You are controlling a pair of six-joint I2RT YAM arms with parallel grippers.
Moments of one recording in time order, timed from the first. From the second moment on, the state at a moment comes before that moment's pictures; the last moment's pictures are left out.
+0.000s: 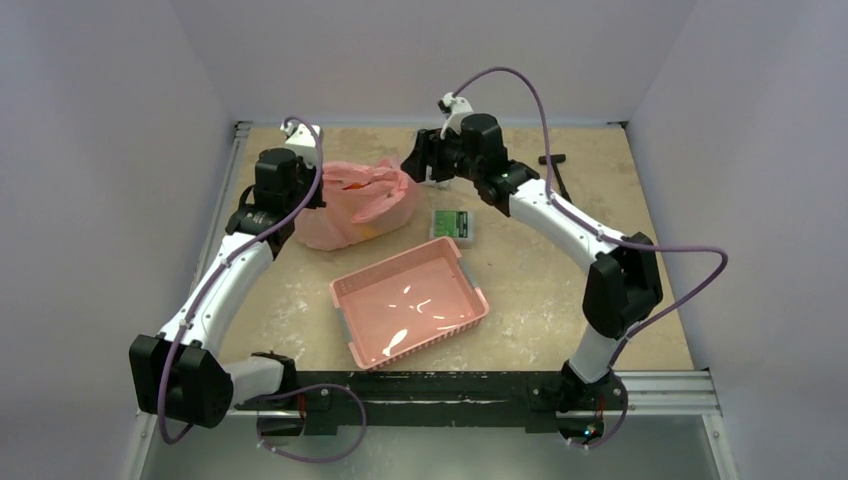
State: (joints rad) left arm -0.21 1.22 1.05 -0.27 -0.05 -0.02; right arm 0.55 1.75 1.48 -0.06 -0.26 0.45
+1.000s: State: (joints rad) left arm -0.20 1.23 1.05 -0.31 0.00 -0.03; right arm 0.99 1.83 1.11 0.56 0.45 -0.99
